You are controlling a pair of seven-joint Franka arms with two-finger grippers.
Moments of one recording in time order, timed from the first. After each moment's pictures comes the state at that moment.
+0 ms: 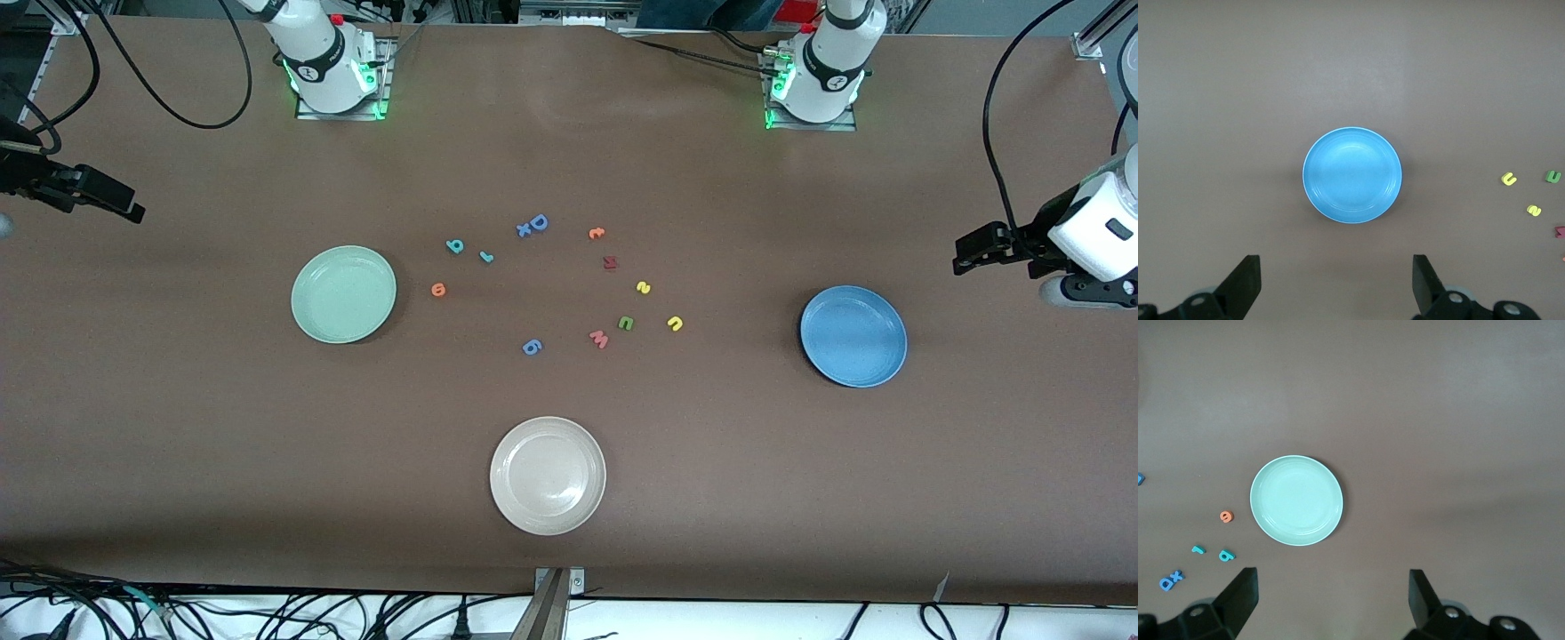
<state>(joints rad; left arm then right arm) -0.12 0.13 0.15 -1.57 -0.01 1.63 0.06 0.02 -0.04 -0.10 -1.71 0.03 1.62 0.07</state>
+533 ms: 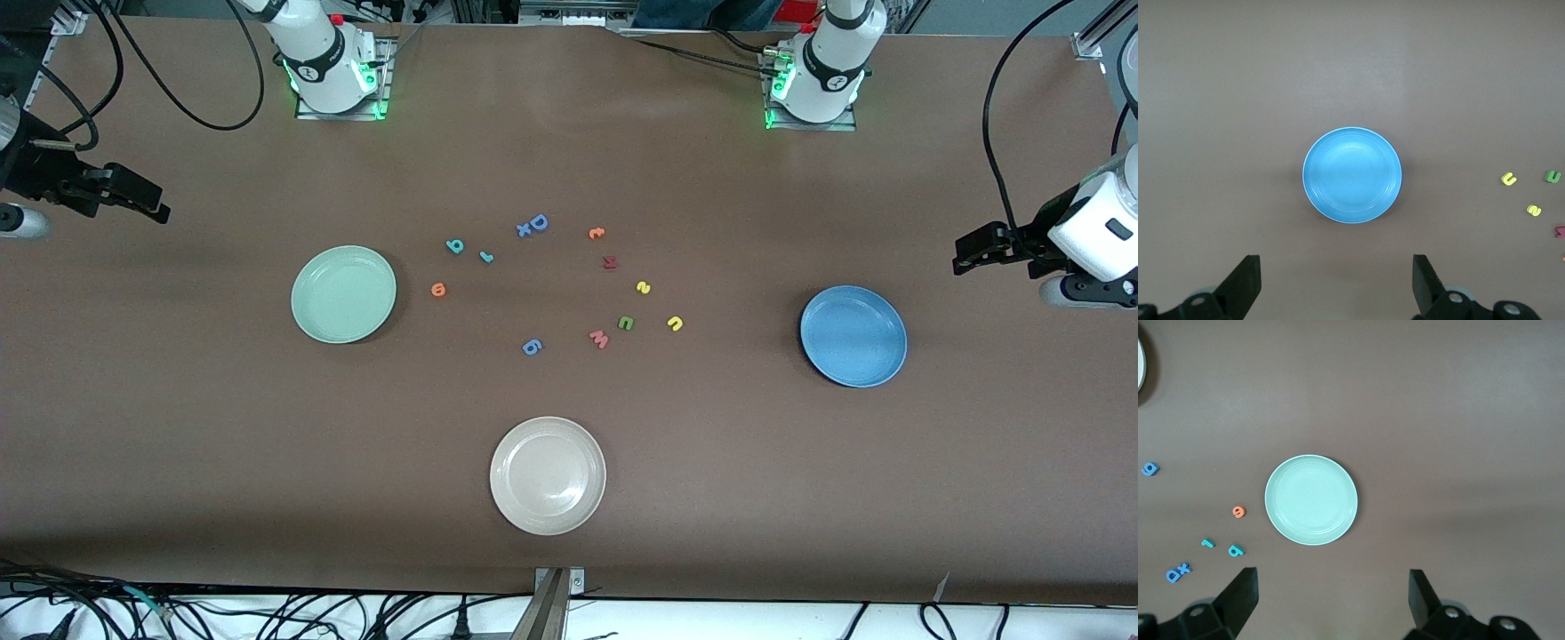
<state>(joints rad) -0.12 0.13 0.15 -1.57 -0.01 1.63 0.06 0.03 -0.03 -0.05 -1.70 0.03 1.62 0.08</state>
